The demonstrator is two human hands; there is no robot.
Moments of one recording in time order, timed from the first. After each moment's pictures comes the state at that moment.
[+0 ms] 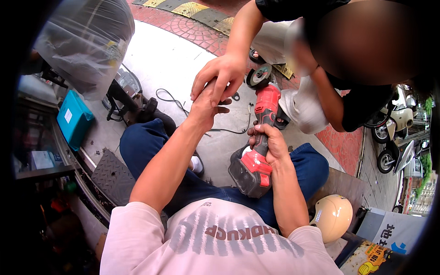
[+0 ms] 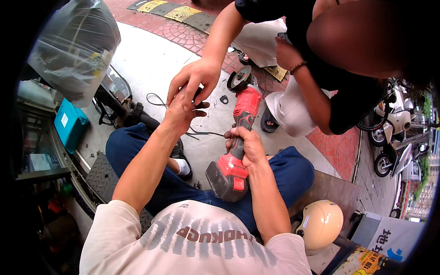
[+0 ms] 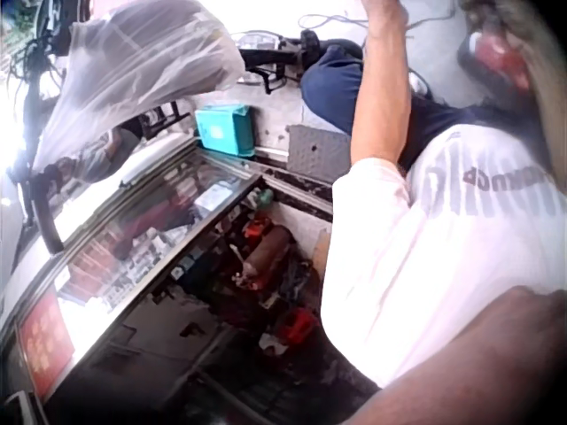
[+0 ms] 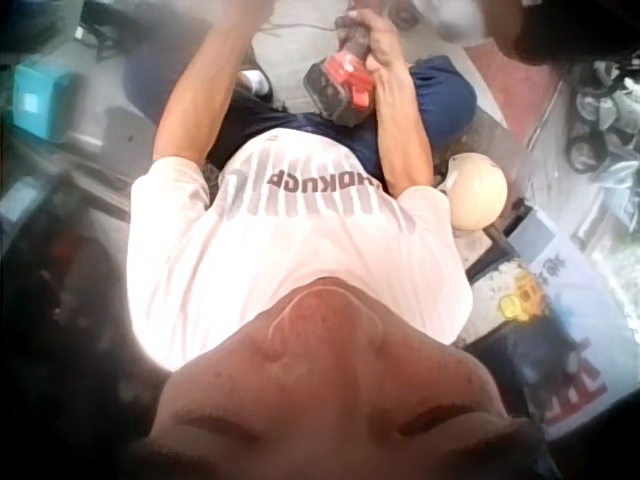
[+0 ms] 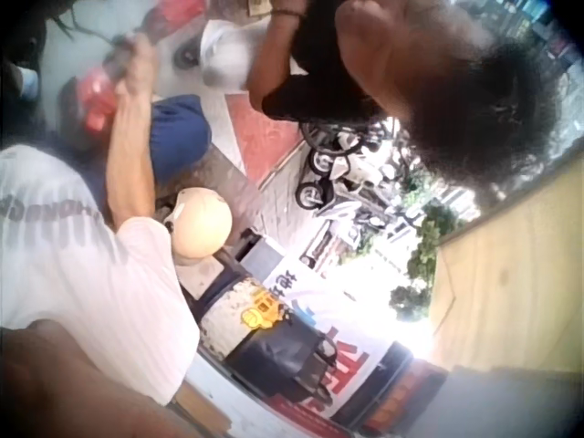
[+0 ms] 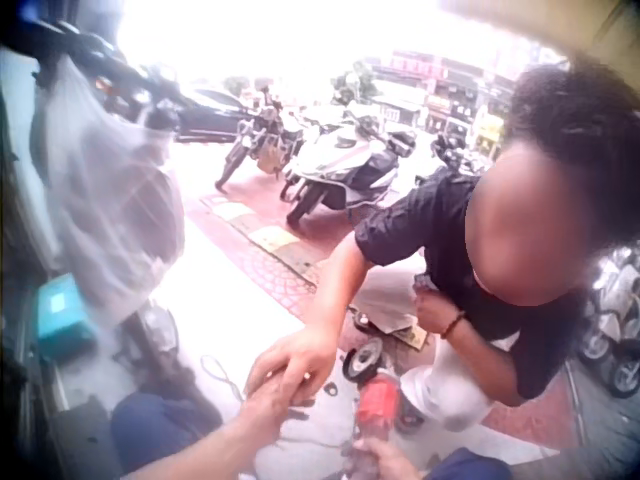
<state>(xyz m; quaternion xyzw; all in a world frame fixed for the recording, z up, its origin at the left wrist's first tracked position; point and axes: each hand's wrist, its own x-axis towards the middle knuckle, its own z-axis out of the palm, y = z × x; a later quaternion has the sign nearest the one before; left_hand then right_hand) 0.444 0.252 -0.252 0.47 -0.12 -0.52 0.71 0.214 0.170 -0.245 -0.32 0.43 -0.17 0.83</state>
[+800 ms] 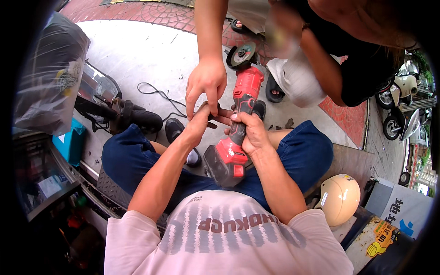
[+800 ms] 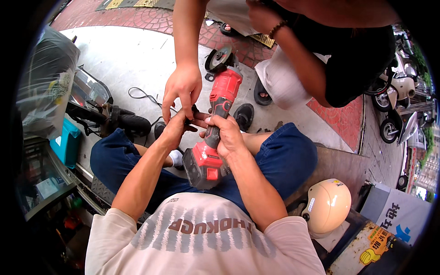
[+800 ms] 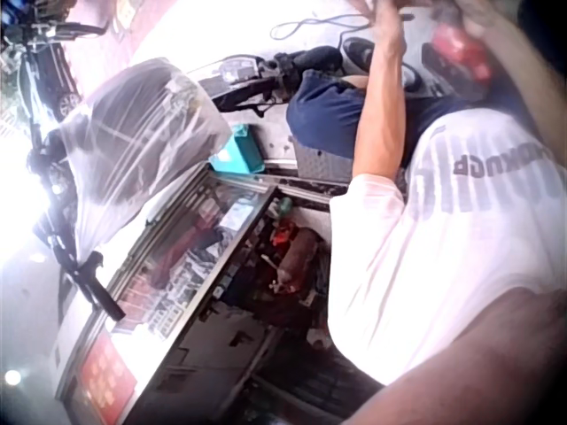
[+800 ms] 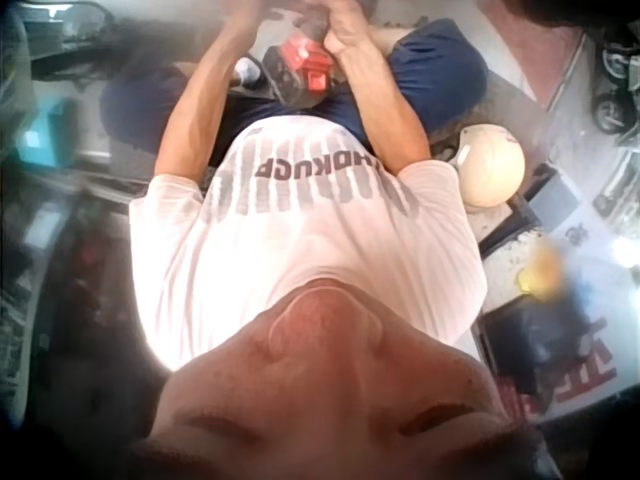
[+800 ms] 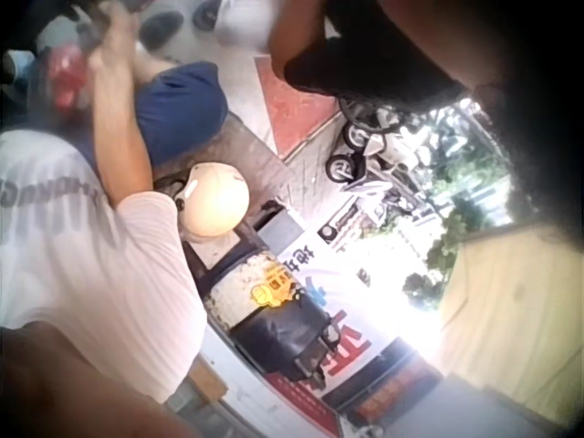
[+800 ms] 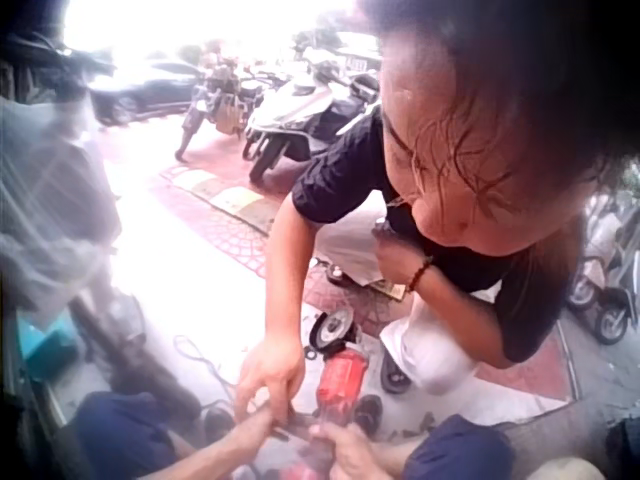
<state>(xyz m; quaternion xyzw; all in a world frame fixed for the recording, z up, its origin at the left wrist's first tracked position) 0.399 0.264 -0.333 0.55 -0.15 -0.64 0.52 0.229 0.182 -0.275 -0.21 0.39 -0.21 0.87</state>
